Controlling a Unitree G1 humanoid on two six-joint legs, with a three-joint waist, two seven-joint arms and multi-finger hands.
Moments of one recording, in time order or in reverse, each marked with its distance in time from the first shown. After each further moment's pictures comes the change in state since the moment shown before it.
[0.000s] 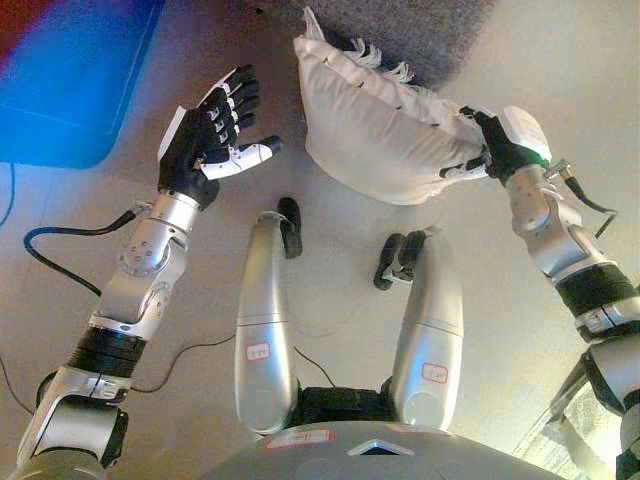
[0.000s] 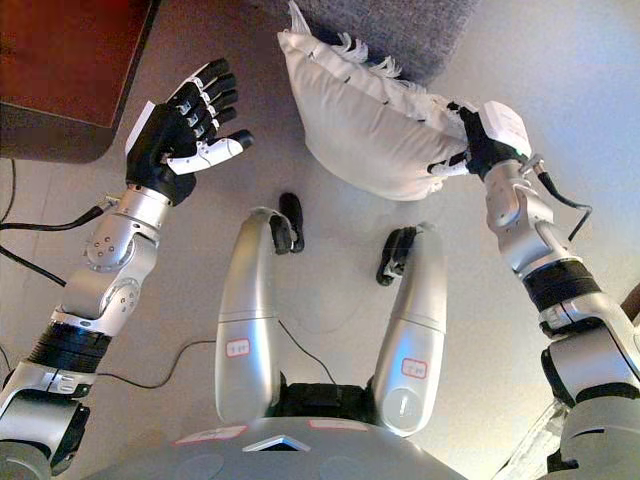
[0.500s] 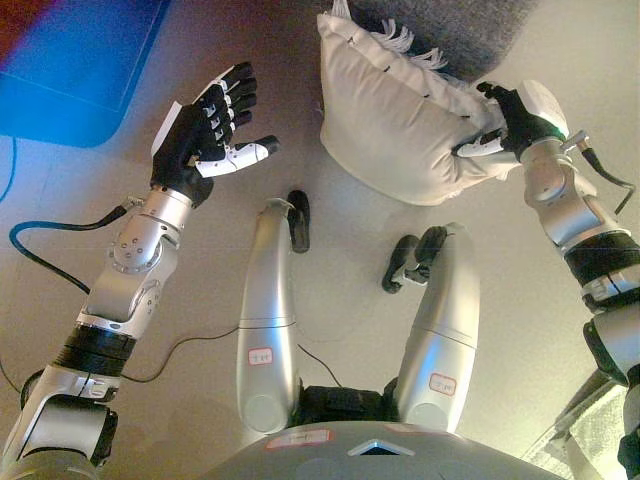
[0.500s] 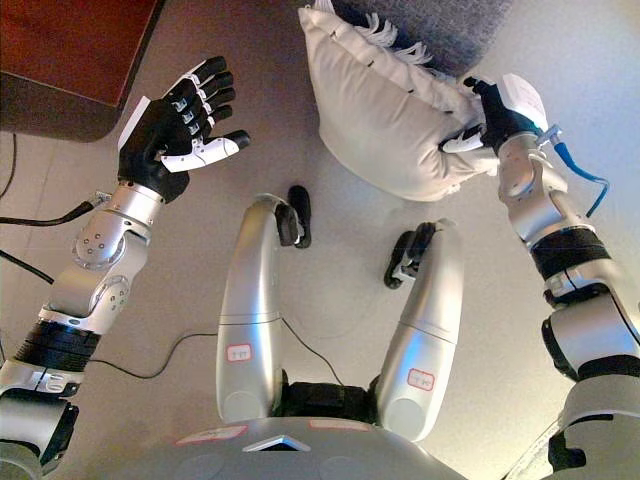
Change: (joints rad) left arm -0.004 0.050 -0.002 -0.005 -0.007 0.001 -0.023; right arm -0.182 -0.007 0.078 0.220 0.121 0.010 0.023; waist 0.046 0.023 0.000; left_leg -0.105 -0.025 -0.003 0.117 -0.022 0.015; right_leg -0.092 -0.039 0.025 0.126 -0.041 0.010
